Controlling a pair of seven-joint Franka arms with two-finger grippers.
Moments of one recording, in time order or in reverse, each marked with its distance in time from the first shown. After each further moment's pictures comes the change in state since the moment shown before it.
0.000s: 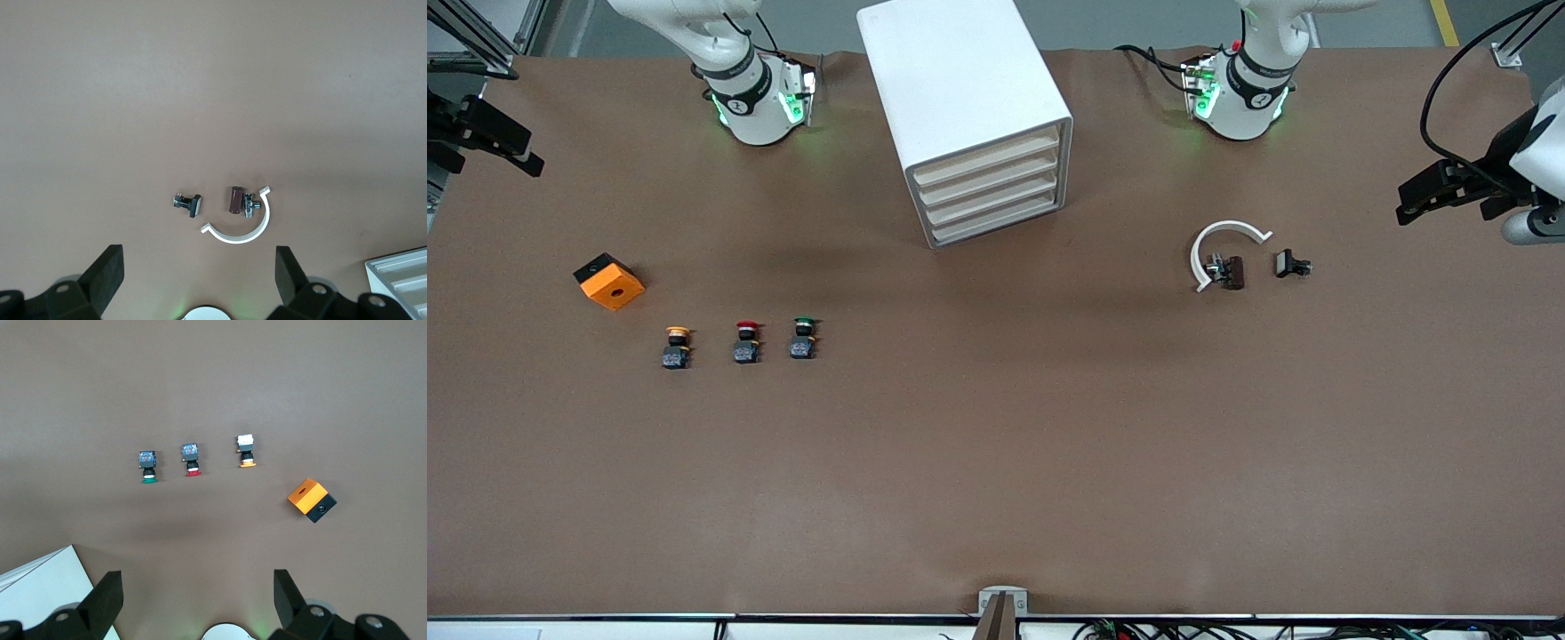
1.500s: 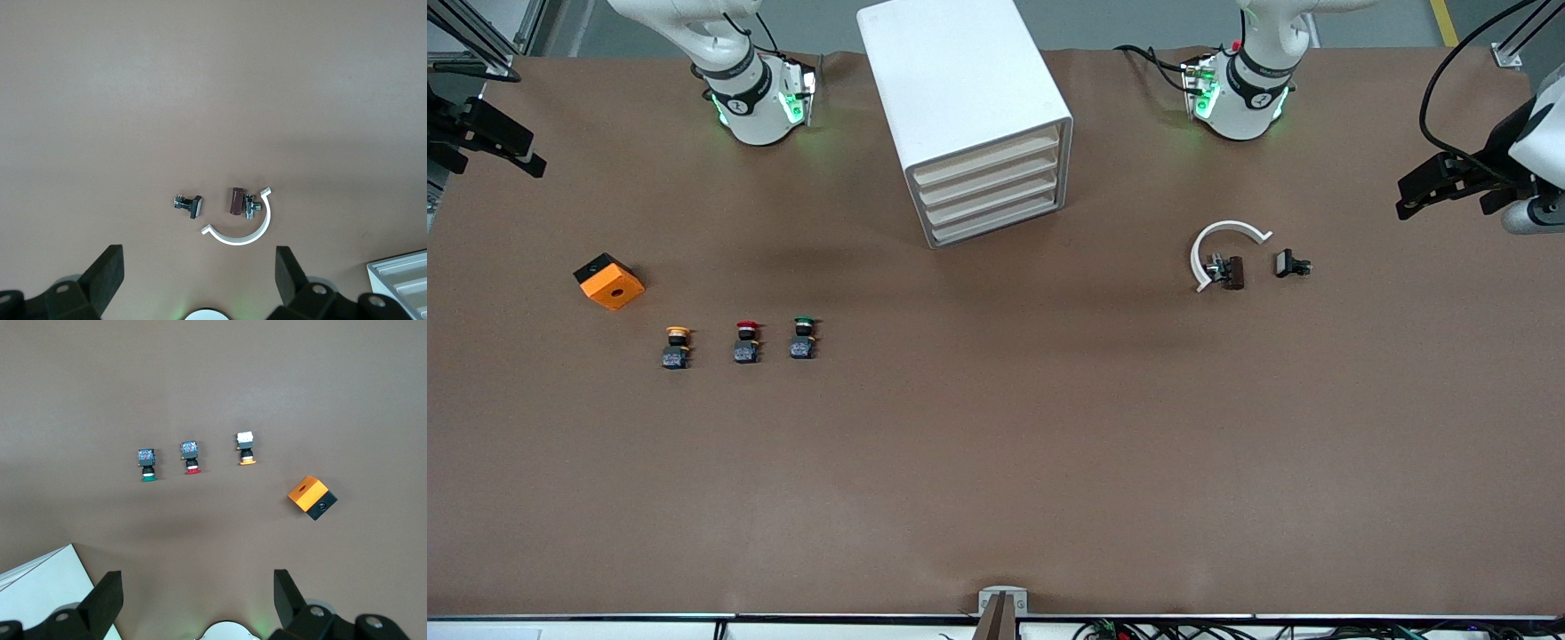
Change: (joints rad) left arm 0.001 -0.041 0.002 -0.052 0.000 0.034 0.000; right arm 0.000 0.000 -0.001 -0.007 0.000 -0.002 0.002
